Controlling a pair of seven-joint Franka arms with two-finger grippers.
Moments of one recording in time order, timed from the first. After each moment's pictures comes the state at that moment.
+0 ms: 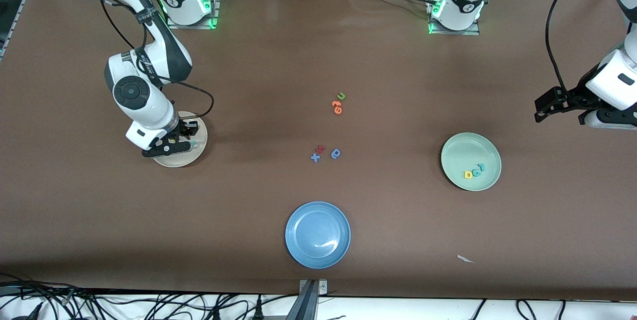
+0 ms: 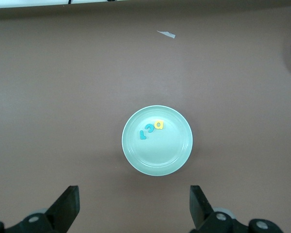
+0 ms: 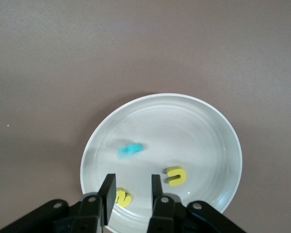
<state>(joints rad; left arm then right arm) 0.02 0.06 -0.02 -1.67 0.02 1.81 0.04 -0.13 0.35 0.36 -2.07 -0.34 2.30 0.23</state>
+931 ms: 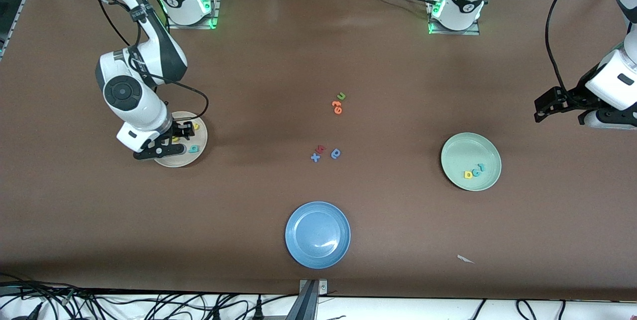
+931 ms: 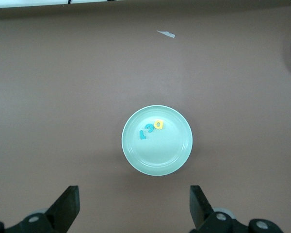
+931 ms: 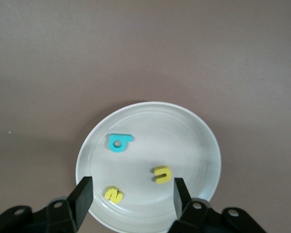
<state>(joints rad) 0.02 0.06 -0.03 -1.67 0.02 1.81 0.04 -0.14 0.33 0.37 -1.99 -0.34 2.21 0.22</state>
